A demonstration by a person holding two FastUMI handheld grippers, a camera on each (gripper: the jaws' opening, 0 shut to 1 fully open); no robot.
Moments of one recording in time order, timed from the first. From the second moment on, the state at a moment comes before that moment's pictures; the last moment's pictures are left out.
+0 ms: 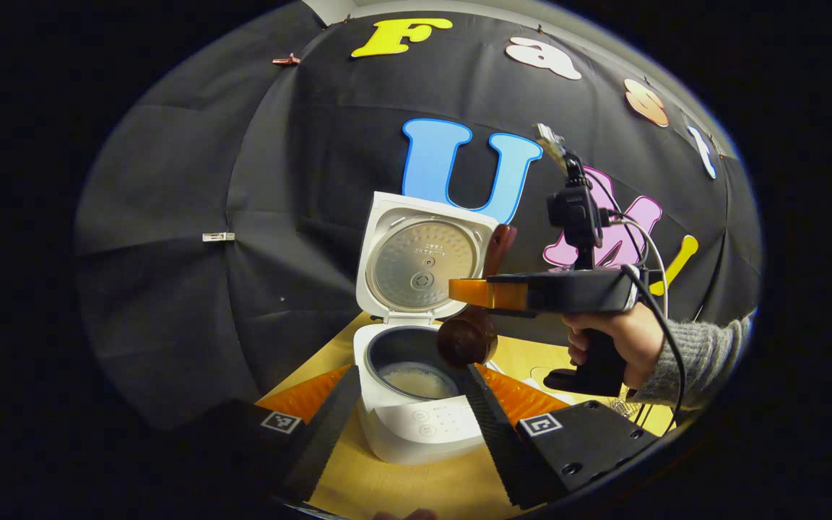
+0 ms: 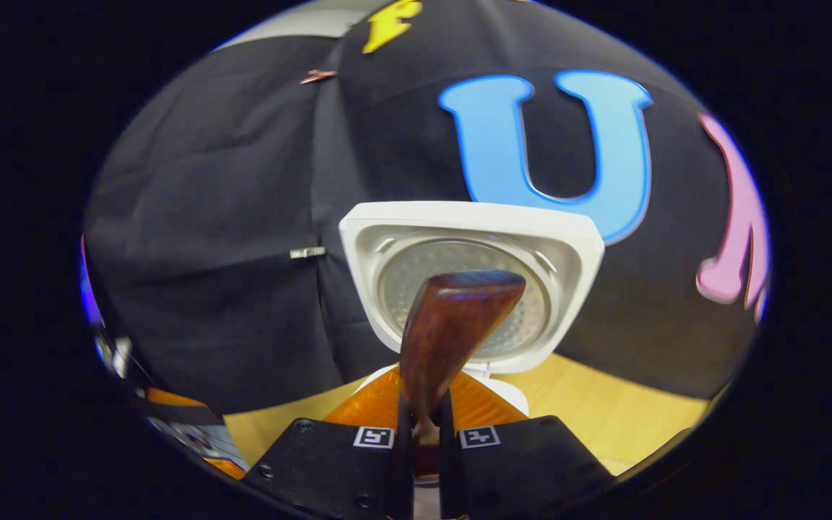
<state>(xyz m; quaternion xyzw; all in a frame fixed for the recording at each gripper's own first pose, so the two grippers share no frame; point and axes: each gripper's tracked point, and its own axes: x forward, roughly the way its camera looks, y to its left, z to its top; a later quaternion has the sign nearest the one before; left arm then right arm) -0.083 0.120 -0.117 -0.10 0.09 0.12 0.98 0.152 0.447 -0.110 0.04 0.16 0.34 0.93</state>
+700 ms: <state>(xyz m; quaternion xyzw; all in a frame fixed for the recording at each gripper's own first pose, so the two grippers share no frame) -0.048 0.080 -0.096 -0.07 0.09 0.06 0.99 0.173 0.302 -0.066 0.31 0.17 0.24 0.90</state>
